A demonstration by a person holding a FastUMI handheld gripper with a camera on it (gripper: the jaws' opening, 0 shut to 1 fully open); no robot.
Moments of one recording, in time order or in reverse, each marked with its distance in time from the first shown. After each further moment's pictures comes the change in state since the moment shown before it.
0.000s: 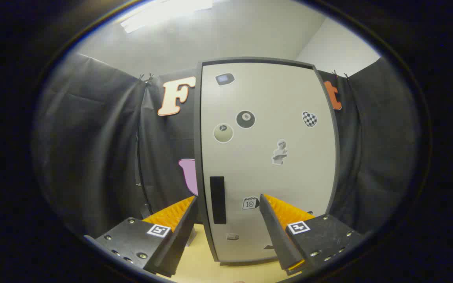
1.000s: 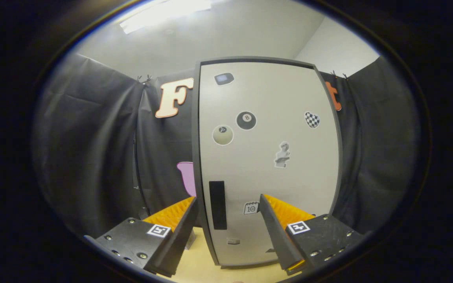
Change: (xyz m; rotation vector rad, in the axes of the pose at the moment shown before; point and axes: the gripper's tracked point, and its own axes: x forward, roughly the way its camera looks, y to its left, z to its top) arm 0.015 0.003 0.002 0.003 -0.019 -0.009
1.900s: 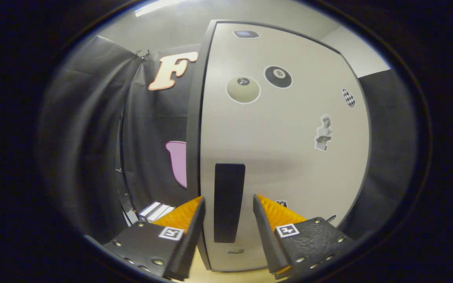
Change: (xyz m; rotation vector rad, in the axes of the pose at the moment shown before) arm 0.098 0.012 -0.063 -0.109 0.102 -0.087
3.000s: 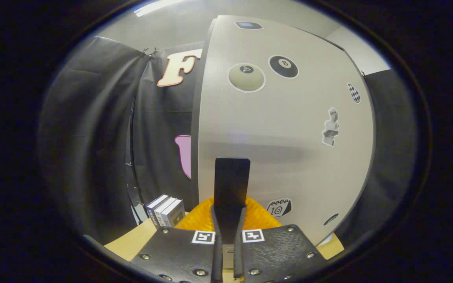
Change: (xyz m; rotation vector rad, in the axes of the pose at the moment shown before) arm -0.016 0.007 -0.004 -0.009 0.041 0.117
